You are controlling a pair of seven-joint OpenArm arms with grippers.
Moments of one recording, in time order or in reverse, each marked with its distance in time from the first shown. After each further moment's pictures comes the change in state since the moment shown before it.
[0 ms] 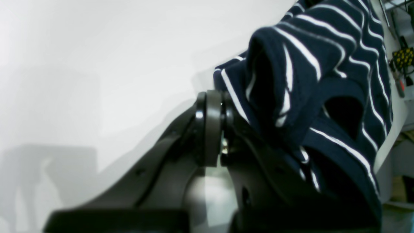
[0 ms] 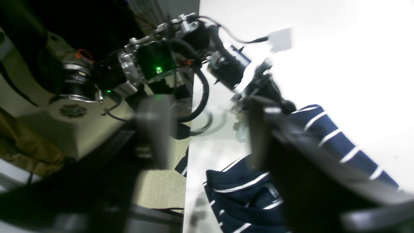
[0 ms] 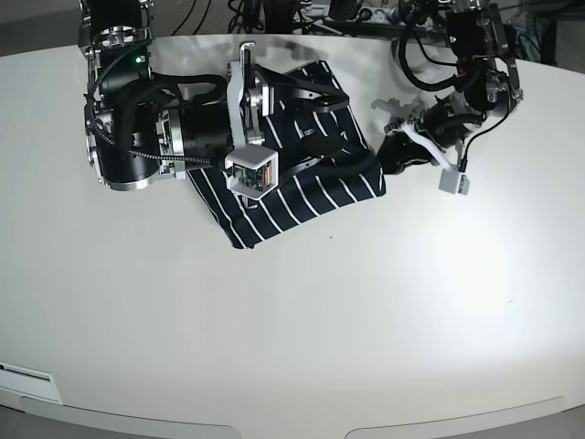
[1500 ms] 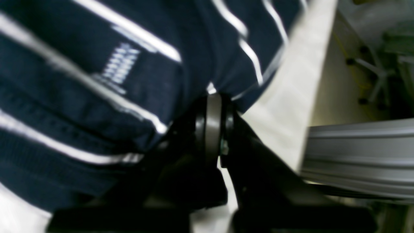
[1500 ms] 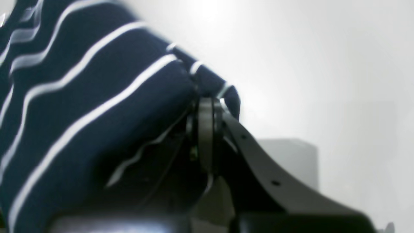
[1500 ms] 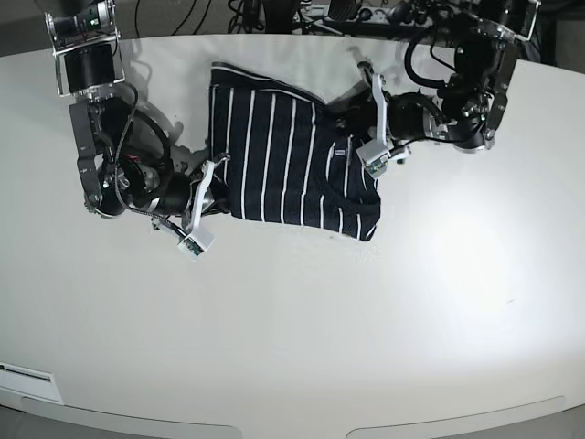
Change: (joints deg) left arm -7.0 -19.9 33.3 -2.3 -2.3 -12.6 -0.4; right arm 5.6 8.1 0.0 -35.1 -37.2 -1.3 24.0
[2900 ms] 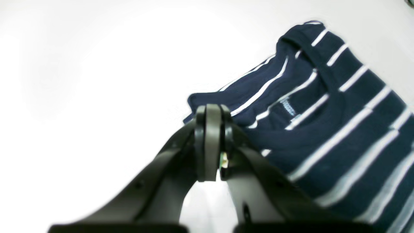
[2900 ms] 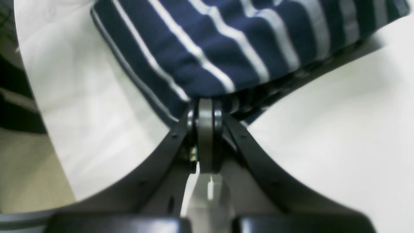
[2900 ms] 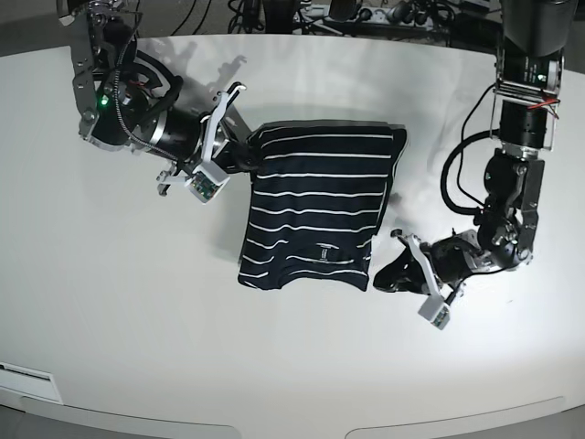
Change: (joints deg) left arm -31.3 -0.9 -0.5 -25.1 1.6 1.6 -12.9; right arm -17.8 0.0 3.3 29.6 -5.8 -6.1 5.7
